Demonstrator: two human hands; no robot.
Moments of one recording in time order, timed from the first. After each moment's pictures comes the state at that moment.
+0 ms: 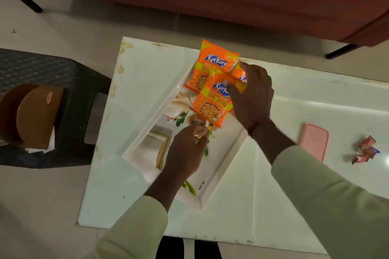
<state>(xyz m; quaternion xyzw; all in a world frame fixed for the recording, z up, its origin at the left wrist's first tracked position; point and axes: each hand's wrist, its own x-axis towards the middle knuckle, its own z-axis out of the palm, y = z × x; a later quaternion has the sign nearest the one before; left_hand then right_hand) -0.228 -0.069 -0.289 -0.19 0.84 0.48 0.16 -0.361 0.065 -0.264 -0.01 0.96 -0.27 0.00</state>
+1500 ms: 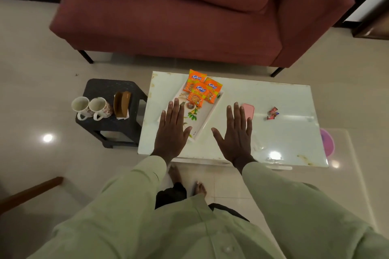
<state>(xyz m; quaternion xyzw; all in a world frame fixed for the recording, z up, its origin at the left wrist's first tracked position) -0.021 -0.084 0.017 0.01 0.99 0.10 0.02 -0.036 0.135 0.020 -0.06 0.99 -0.13 0.00</state>
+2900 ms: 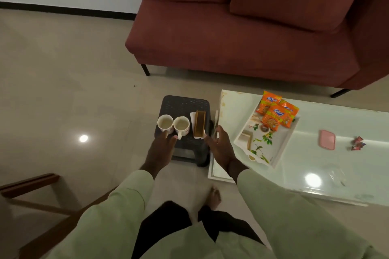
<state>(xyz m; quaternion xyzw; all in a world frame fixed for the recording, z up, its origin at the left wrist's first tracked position) 0.007 -0.484 0.018 -0.23 0.90 0.36 0.11 -0.046 -0.282 0.017 0.05 0.85 -0.46 0.26</state>
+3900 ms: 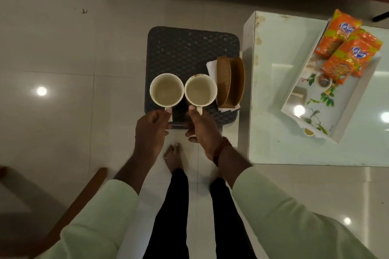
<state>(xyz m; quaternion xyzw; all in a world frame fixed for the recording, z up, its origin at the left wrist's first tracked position) -0.061 -0.592 -0.226 -0.38 0.69 0.61 0.12 -0.094 -0.459 -0.219 0.26 0.69 -0.56 0.37</state>
